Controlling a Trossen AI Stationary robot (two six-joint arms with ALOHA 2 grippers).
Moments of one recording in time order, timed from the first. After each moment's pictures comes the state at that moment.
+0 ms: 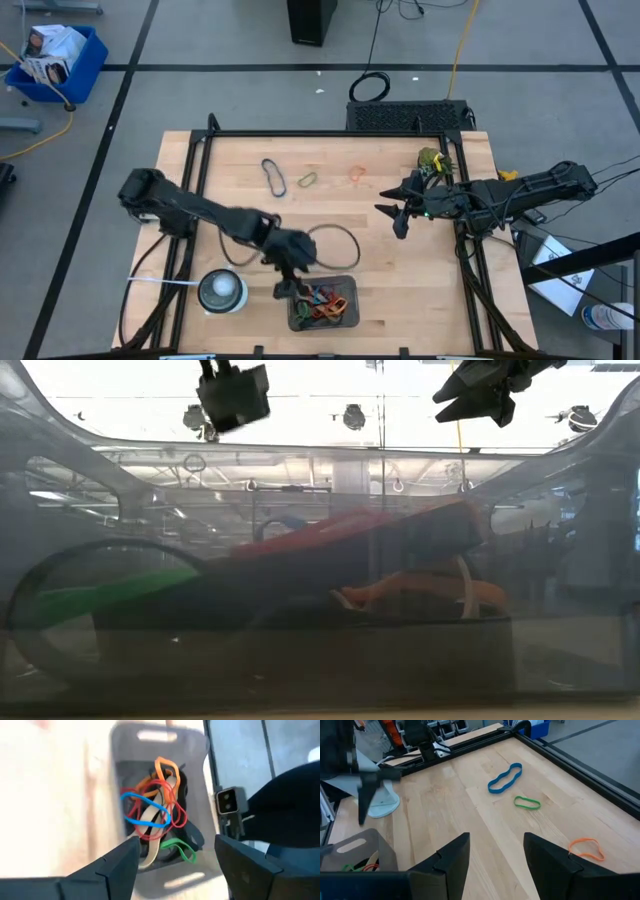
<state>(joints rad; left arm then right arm) -0.30 1.68 1.31 -0.54 0.29 -0.39 0.20 0.93 0.79 -0.38 0.44 0.45</state>
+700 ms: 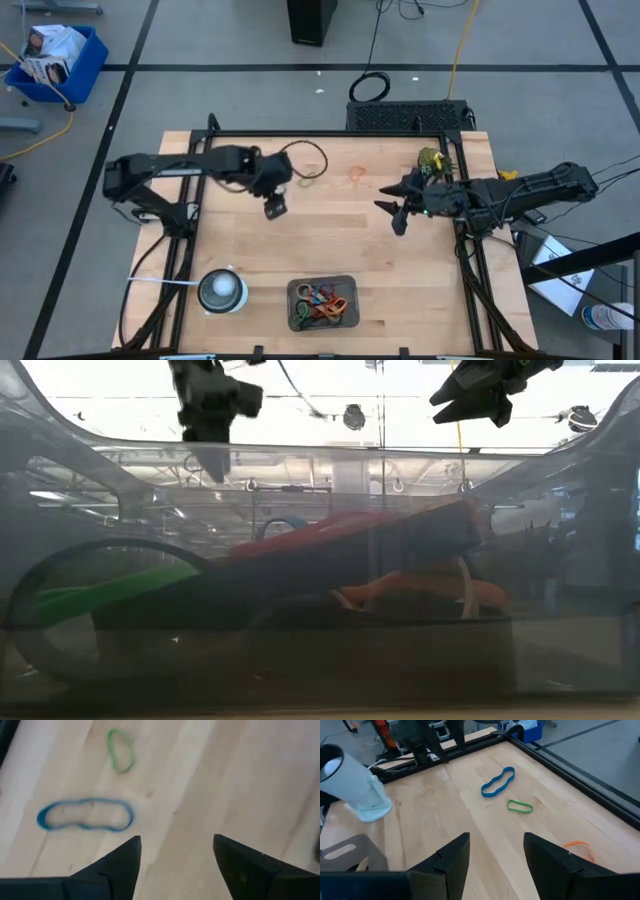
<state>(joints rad) 0.16 1.47 1.31 -1.04 -0.06 -0.25 0.17 0.93 0.79 -0.37 0.45 0.43</state>
